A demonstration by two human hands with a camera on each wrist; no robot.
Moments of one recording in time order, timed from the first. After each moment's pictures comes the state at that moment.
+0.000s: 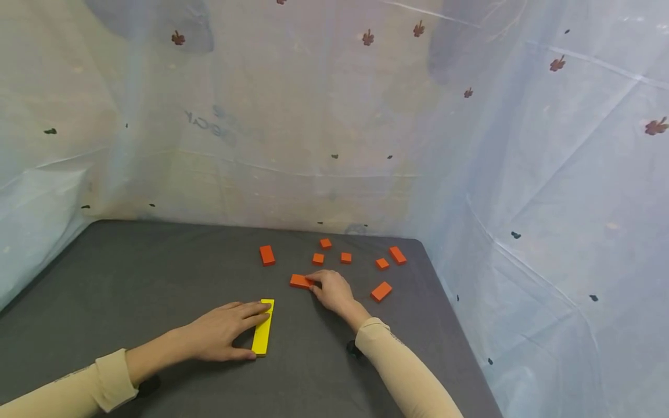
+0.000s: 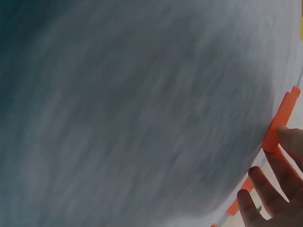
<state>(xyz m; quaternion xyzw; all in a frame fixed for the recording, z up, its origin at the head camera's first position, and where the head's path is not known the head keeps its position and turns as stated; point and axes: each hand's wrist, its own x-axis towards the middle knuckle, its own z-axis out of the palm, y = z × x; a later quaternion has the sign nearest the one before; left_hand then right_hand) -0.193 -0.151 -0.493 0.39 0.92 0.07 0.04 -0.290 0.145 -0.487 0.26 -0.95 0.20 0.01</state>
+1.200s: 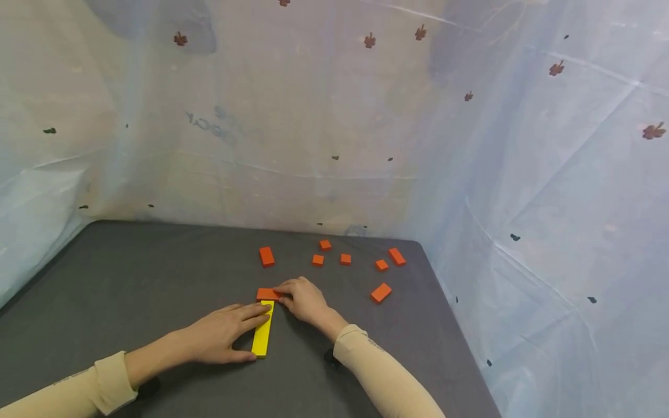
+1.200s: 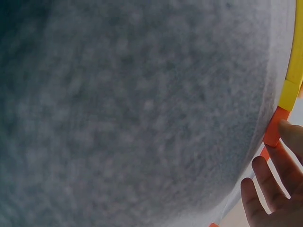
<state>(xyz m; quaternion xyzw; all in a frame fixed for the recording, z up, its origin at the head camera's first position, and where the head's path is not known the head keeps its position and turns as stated) -0.192 -0.152 -0.494 0.40 0.91 0.08 0.04 -0.264 0.087 -0.485 0.33 -0.93 0.16 0.00</state>
